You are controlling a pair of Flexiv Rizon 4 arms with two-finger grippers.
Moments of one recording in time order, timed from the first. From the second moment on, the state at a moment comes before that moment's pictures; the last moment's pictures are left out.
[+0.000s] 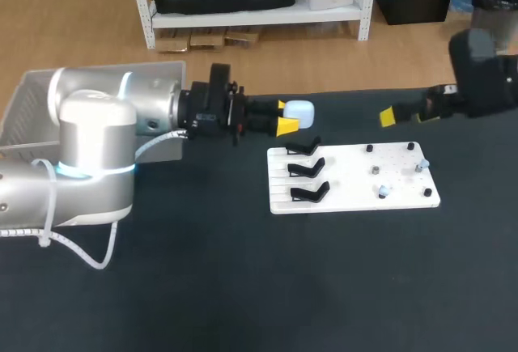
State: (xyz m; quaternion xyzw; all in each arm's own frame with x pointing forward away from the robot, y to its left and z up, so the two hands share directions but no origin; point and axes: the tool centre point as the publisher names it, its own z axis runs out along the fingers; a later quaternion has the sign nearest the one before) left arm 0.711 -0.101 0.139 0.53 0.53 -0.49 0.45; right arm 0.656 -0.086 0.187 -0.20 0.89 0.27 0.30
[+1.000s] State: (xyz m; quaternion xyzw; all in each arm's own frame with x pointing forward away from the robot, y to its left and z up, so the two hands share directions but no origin) left arm 0.717 -0.108 0.137 0.51 0.51 -0.51 0.46; right arm 0.656 -0.012 0.183 -0.21 0.90 0.27 0.27
